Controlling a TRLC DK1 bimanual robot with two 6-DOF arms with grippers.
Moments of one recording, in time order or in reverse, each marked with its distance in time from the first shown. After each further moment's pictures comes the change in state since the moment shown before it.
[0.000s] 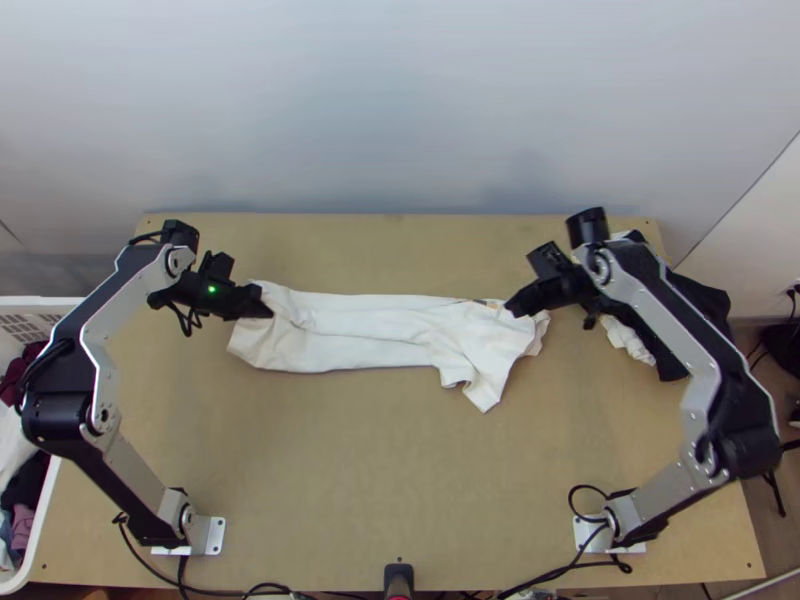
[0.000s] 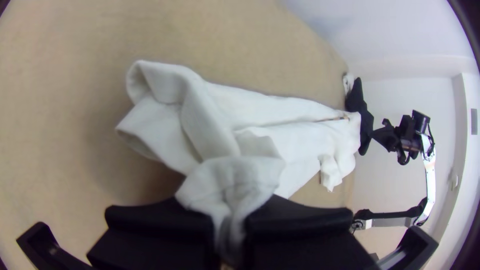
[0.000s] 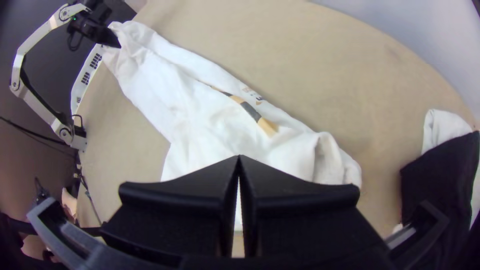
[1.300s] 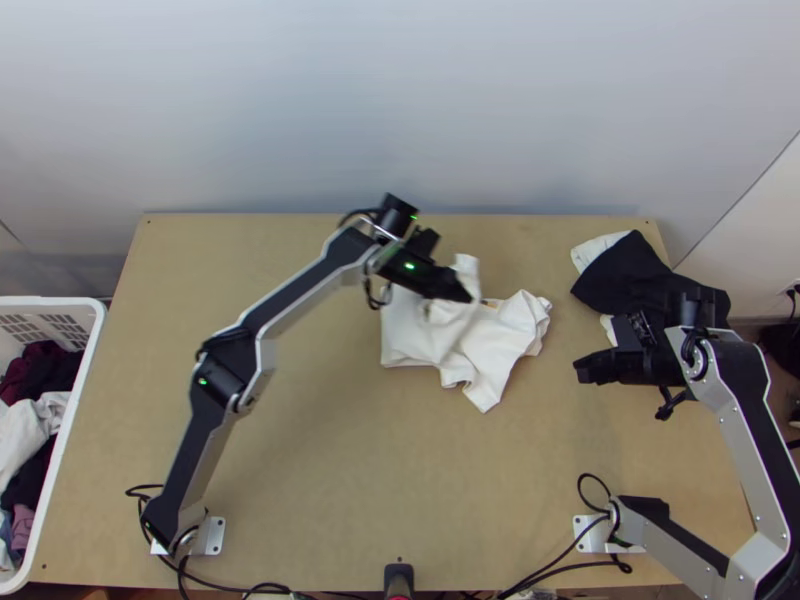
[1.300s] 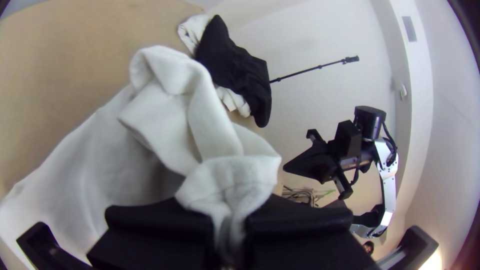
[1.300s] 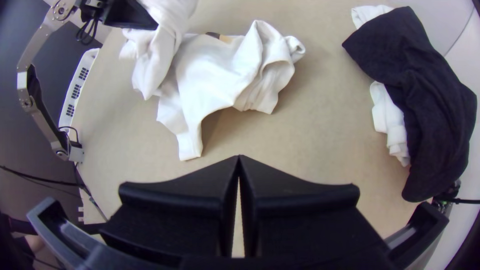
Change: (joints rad) left arm -0.702 0.503 0.805 0.303 0.254 -0.507; right arm -0.251 -0.577 -0.438 -0.138 0.043 0.044
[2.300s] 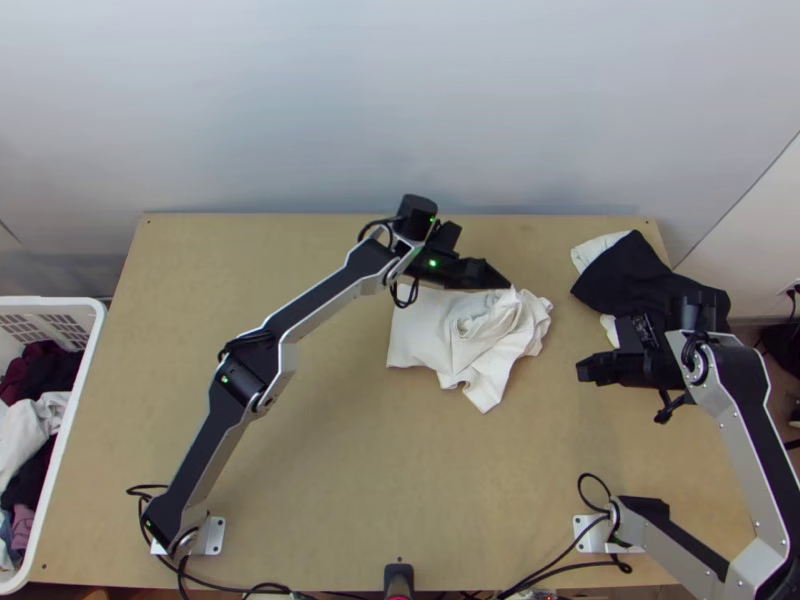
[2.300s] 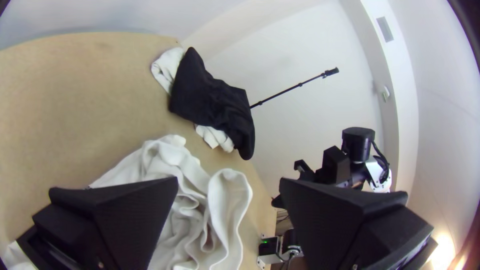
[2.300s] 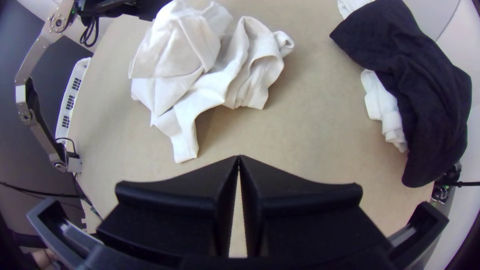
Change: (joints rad) left arm -0.026 0.084 0.064 0.315 -0.019 -0.149; right arm -0.001 -0.021 -0.018 0.010 0.037 0.071
